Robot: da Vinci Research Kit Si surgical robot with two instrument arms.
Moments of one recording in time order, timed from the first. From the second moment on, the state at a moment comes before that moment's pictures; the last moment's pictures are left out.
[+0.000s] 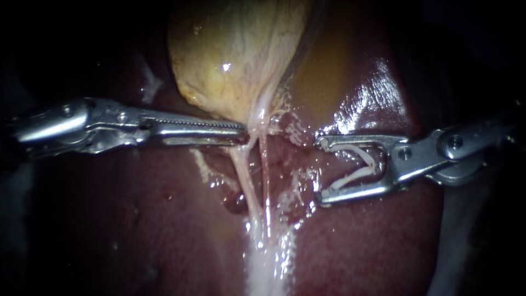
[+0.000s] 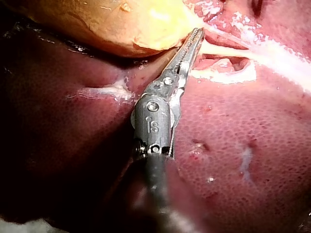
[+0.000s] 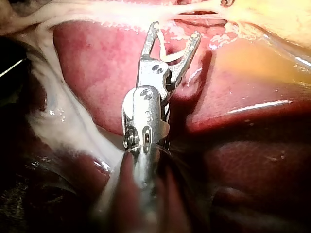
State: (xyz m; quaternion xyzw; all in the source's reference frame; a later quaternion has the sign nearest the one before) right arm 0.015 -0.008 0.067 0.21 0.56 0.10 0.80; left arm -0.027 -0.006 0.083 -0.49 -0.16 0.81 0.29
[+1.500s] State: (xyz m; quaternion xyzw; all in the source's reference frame) right arm 0.015 -0.008 0.067 0.21 0.56 0.10 0.80; left arm -0.024 -0.002 0.071 -0.52 -0.15 0.78 0.31
